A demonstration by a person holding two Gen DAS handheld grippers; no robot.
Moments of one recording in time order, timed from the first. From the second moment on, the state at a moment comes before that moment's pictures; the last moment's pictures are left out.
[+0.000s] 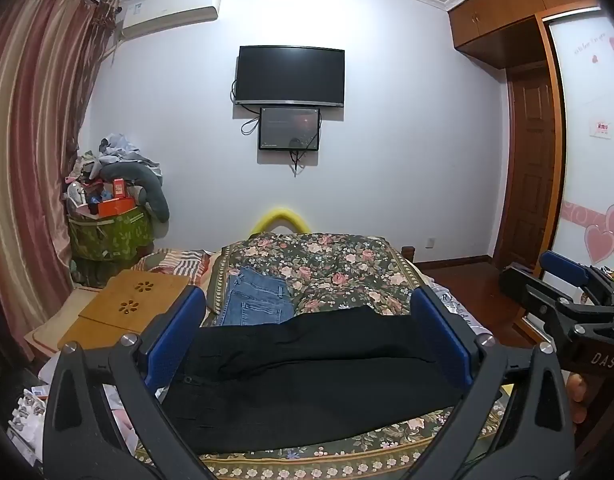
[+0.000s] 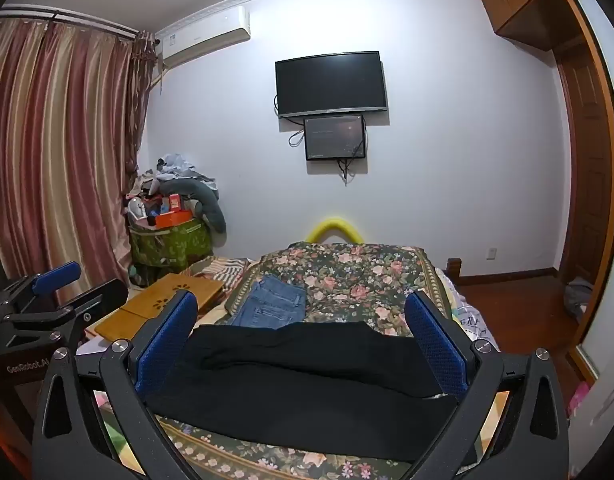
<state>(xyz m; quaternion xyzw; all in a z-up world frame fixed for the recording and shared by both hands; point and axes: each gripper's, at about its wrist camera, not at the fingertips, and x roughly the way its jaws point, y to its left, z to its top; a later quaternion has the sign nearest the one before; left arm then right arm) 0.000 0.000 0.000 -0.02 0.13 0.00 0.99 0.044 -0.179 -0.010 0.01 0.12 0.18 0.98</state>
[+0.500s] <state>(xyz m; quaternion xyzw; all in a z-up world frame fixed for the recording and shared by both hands) 0.001 0.001 0.001 -0.03 0.13 0.01 0.99 0.046 -0.178 -0.009 0.01 0.12 0.18 0.98</state>
